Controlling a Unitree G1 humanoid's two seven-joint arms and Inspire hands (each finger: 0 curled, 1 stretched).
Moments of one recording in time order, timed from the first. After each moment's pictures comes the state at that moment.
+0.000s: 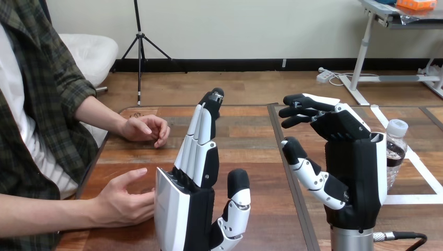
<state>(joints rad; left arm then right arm) 0.05 0.14 -0.50 0.24 1.03 -0.73 1.22 -0.06 0.03 0.00 0.52 0.07 -1.24 0.12</state>
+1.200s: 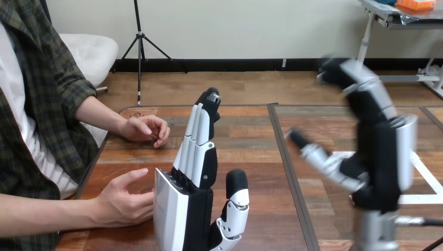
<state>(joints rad) 0.05 0.14 -0.50 0.24 1.03 -0.74 1.23 -0.17 -0.01 -0.22 0.51 -0.19 -1.26 -0.06</state>
